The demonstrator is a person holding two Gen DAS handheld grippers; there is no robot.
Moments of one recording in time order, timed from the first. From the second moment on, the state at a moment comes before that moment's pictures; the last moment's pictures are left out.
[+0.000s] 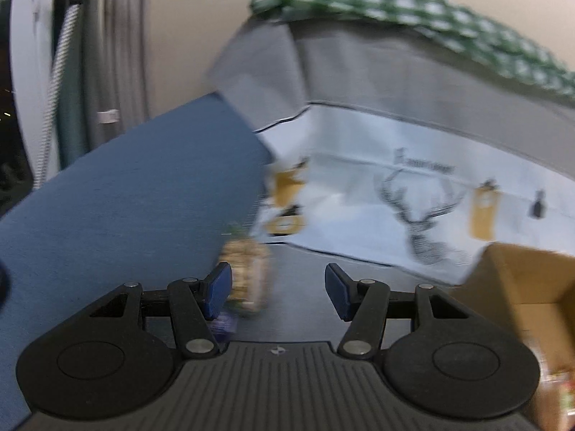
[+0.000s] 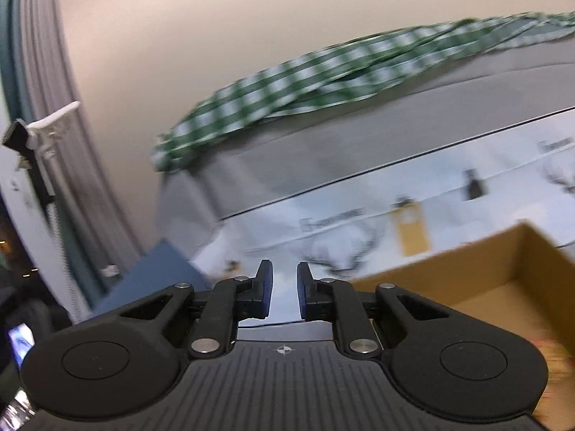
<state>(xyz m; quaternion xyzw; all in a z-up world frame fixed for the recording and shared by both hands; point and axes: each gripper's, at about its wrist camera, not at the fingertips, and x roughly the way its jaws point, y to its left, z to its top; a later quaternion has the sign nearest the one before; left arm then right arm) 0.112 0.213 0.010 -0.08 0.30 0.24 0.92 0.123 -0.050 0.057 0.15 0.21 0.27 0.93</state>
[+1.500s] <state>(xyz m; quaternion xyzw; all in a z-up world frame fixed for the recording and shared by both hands) 0.182 0.271 -0.042 -0.20 0.40 0.18 0.88 0.167 -0.036 -0.004 0.22 0.30 0.18 0.91</state>
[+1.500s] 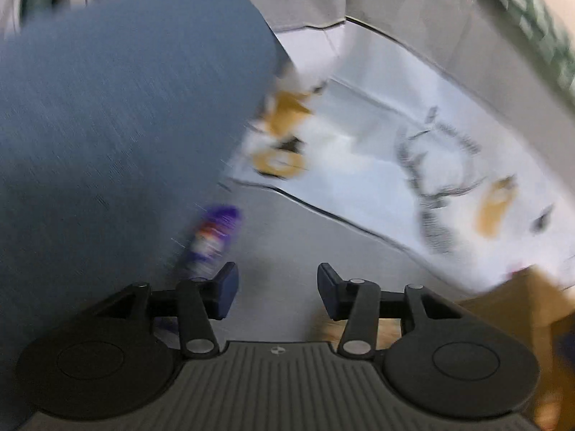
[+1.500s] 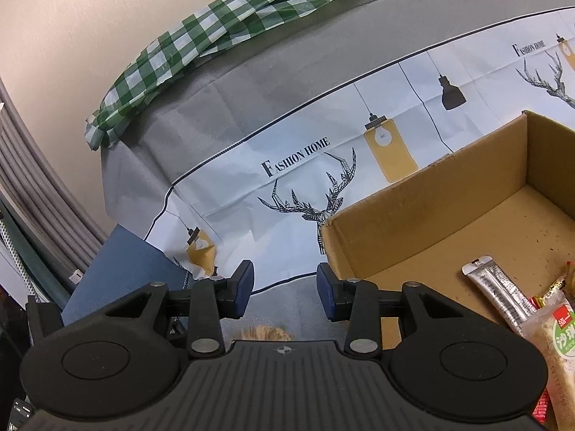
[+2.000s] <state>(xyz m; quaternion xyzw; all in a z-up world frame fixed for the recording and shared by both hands) 0.206 0.224 -0.081 0.07 0.46 0.24 0.85 0.161 -0.020 -0.009 0.18 0.31 0.19 0.91</state>
